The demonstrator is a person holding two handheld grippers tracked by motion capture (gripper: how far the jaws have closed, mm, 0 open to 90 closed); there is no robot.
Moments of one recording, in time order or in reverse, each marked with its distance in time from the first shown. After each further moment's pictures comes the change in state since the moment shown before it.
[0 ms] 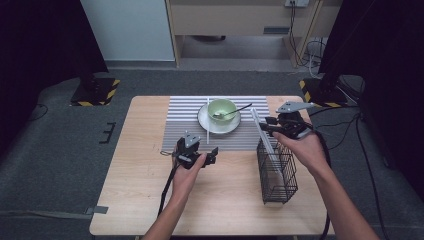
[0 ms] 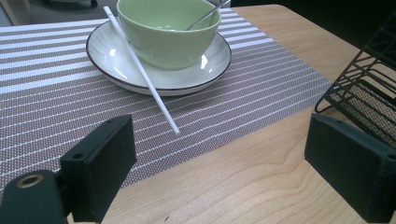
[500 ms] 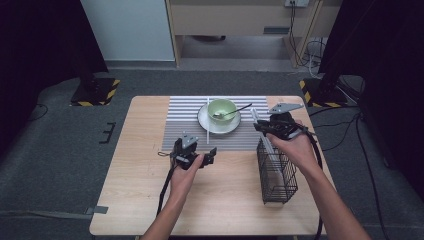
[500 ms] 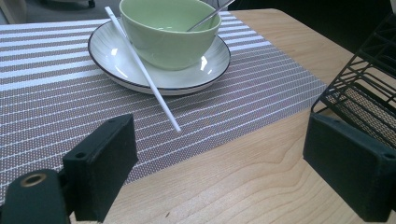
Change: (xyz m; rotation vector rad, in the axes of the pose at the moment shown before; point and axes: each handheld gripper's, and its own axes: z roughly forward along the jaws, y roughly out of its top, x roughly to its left) left arm 0.004 -0.002 -0.005 -0.014 -0.014 -0.021; right arm 0.009 0.000 0.021 0.021 0.008 0.010
